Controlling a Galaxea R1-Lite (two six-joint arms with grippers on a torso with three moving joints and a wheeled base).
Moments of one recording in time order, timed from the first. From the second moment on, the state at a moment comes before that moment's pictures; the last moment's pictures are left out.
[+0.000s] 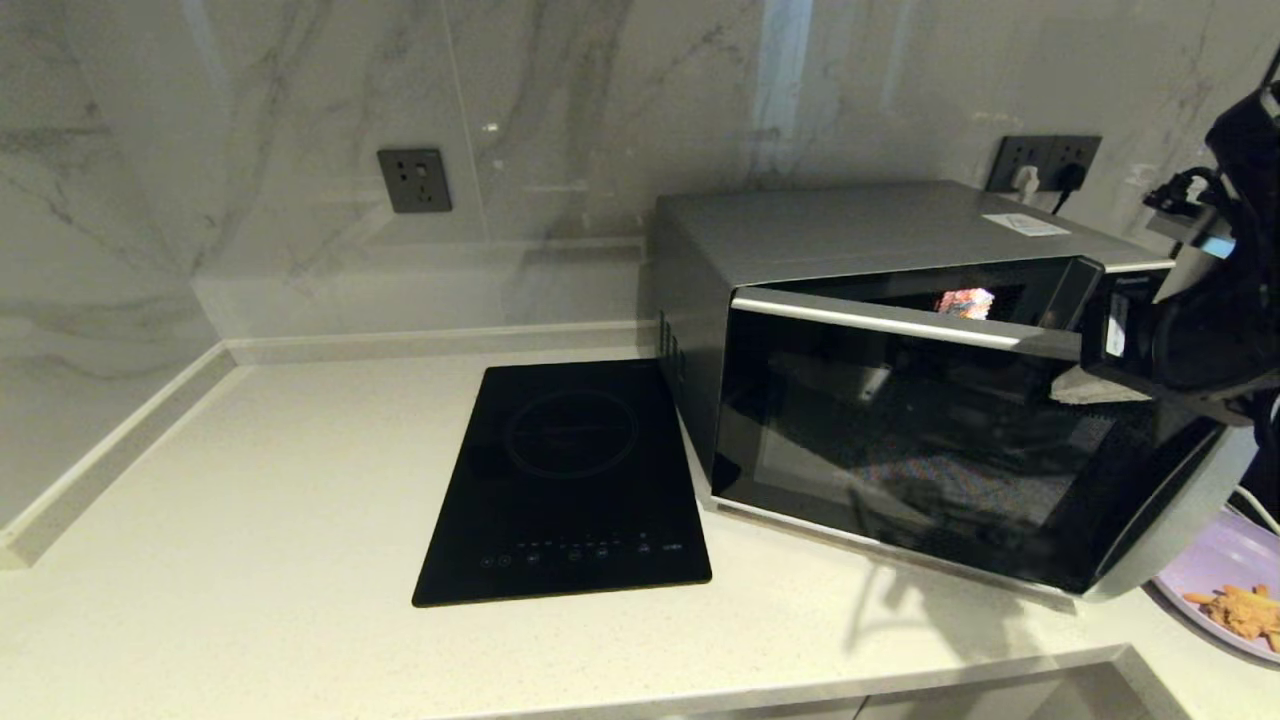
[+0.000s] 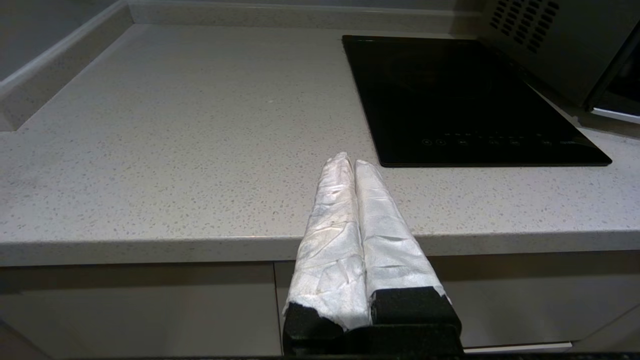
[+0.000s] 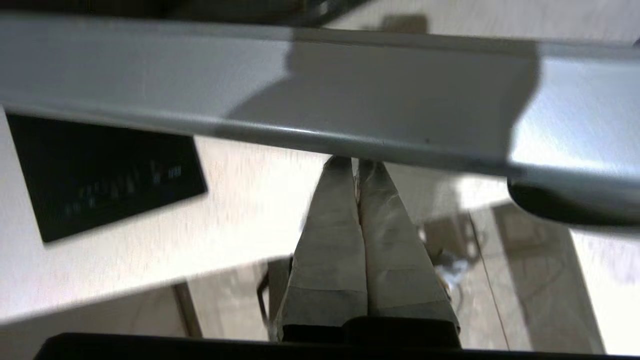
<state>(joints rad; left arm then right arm) 0.00 0.00 0.00 -0.01 0.02 -0.07 0.18 1.59 -1.57 0.78 -0.10 0.52</state>
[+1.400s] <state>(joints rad) 0.00 0.00 0.00 -0.01 0.02 -0.07 0.02 1.92 -1.76 0.39 -0.05 0.51</state>
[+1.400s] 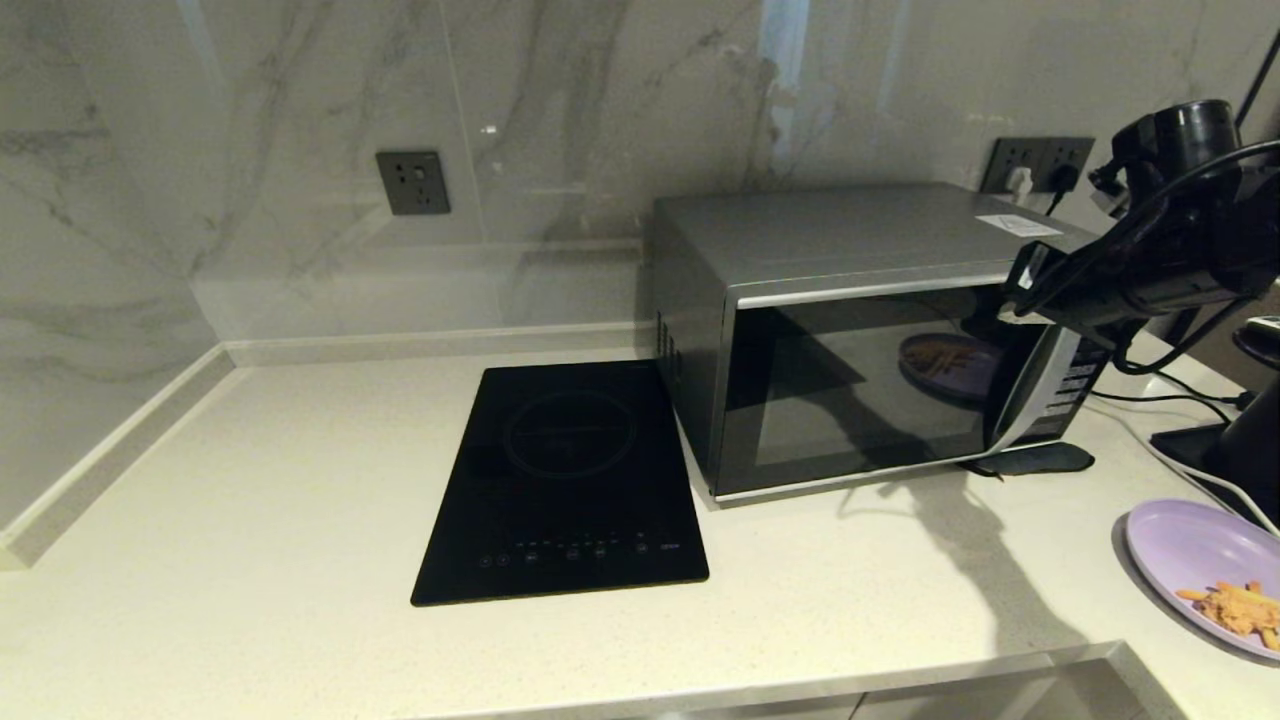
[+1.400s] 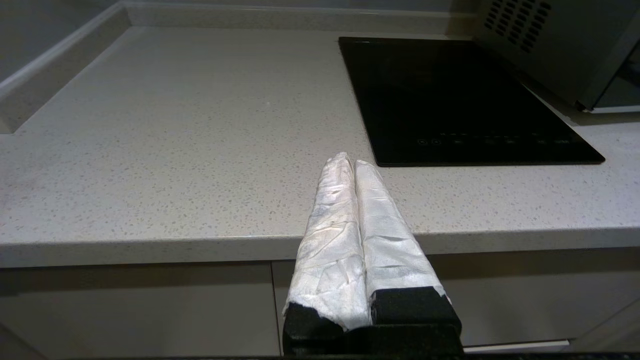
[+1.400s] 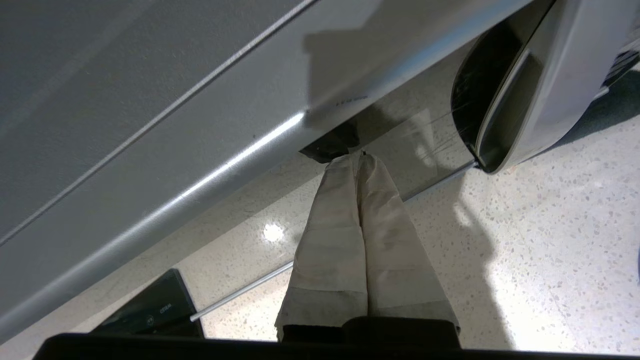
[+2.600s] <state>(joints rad) 0.00 0.00 0.00 -0.01 0.02 -0.07 -0.01 1.27 -1.20 0.43 -0.03 0.33</state>
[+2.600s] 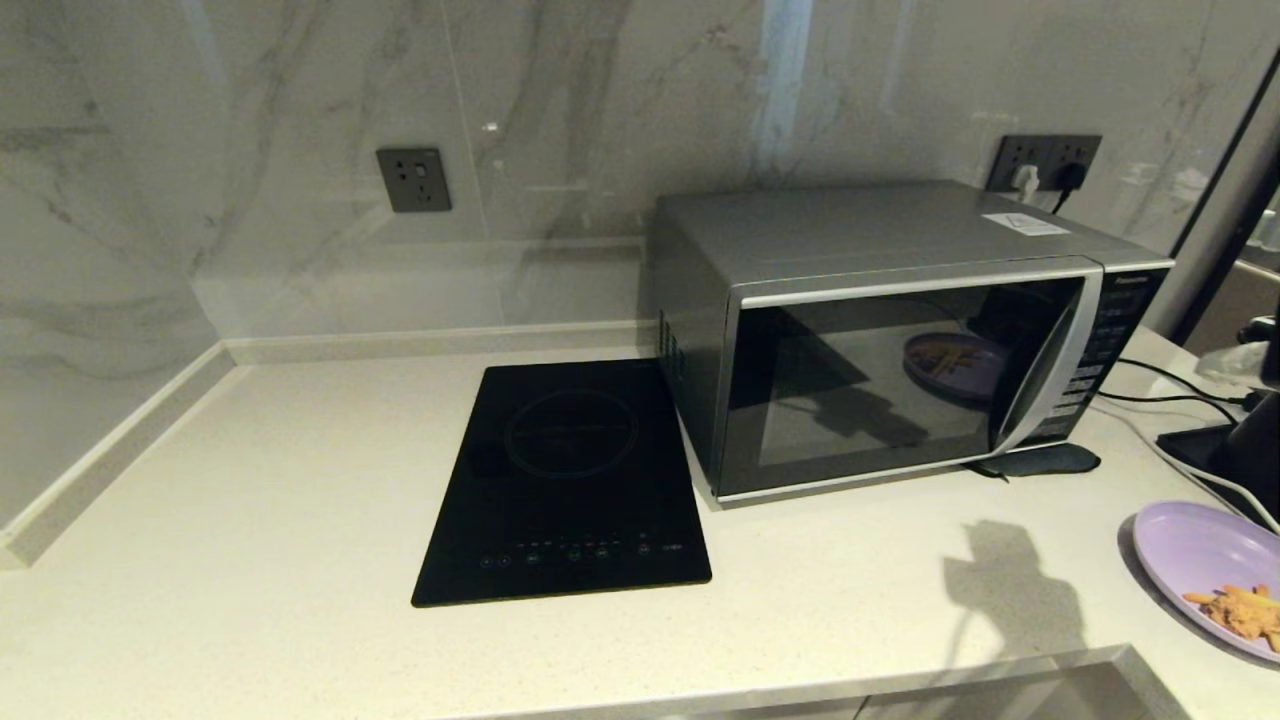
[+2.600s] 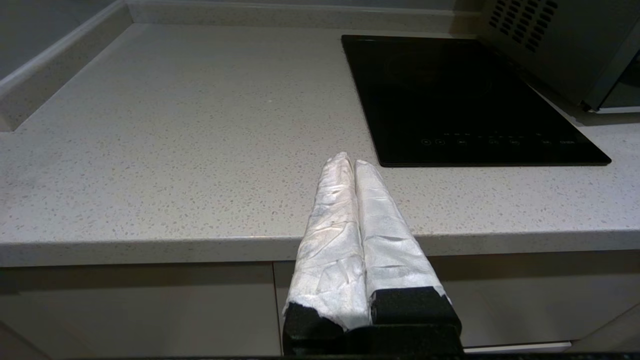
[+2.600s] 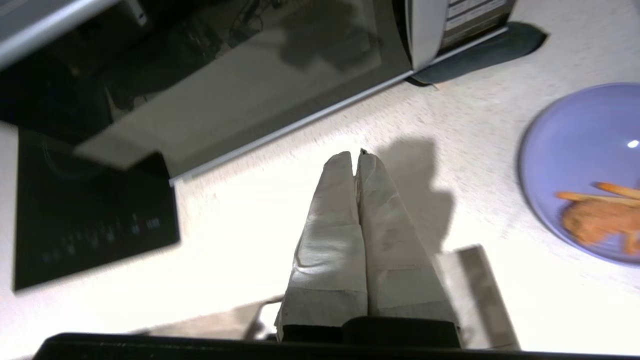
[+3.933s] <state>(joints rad) 0.00 0.00 0.00 -0.01 0.02 -0.07 -0.01 0.38 -0.59 0.43 -0.08 0.14</state>
